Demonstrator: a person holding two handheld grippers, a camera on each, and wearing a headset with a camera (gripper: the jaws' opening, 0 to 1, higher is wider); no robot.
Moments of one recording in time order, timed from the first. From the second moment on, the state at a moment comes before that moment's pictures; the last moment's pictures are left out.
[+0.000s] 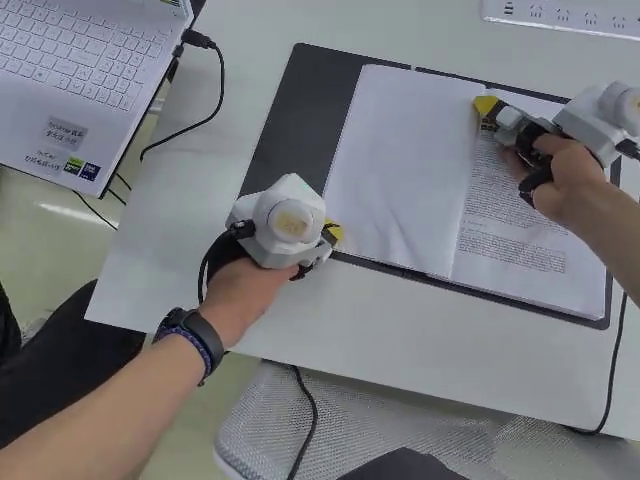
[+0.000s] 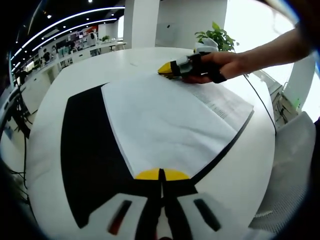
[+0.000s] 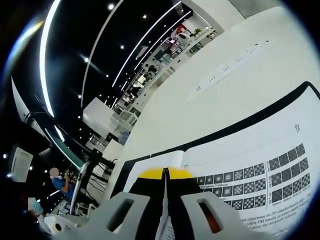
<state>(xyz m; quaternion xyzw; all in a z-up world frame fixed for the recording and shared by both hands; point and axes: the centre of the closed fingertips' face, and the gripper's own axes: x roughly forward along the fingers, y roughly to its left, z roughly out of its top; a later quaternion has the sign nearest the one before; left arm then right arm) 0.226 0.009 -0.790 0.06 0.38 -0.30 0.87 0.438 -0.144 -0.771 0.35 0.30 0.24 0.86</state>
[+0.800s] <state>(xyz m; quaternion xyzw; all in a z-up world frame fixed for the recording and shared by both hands) 0.227 0.008 -0.790 0.06 0.38 -0.30 0.87 0.408 -0.138 -0.774 0.33 0.31 0.31 0.84</state>
